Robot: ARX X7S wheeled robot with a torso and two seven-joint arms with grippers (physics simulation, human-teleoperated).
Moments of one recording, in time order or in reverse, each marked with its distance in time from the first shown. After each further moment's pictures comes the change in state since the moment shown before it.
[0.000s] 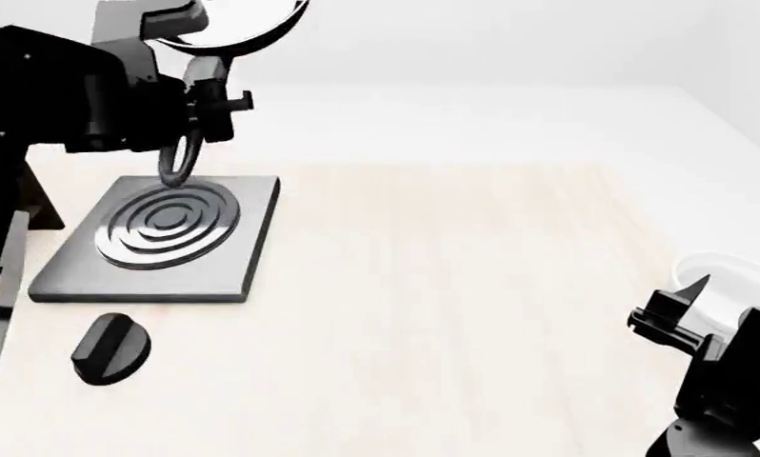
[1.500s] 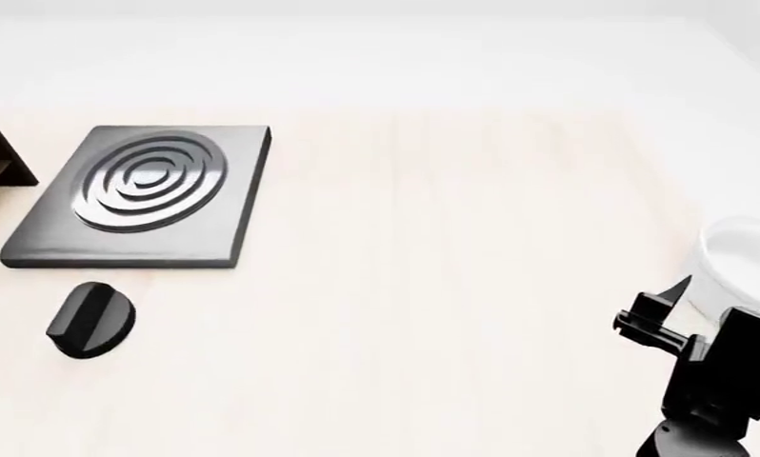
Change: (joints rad) left arm -0.121 -0.210 -1.153 -0.376 1.043 0.235 -0.424; right arm -0.005 0.010 -0.043 0.011 0.014 -0.007 0.006
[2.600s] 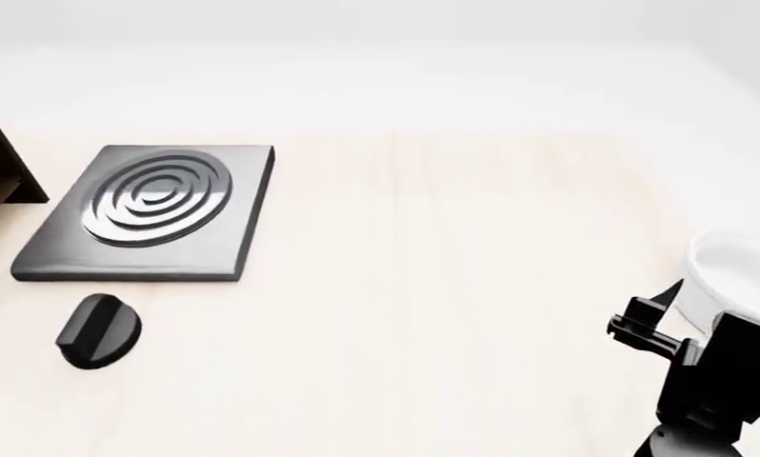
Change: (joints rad) left arm -0.085 0.030 0.104 0.001 0.011 0.086 0.131; right arm -0.011 0.007 -0.020 0.008 0.013 -0.019 0.004
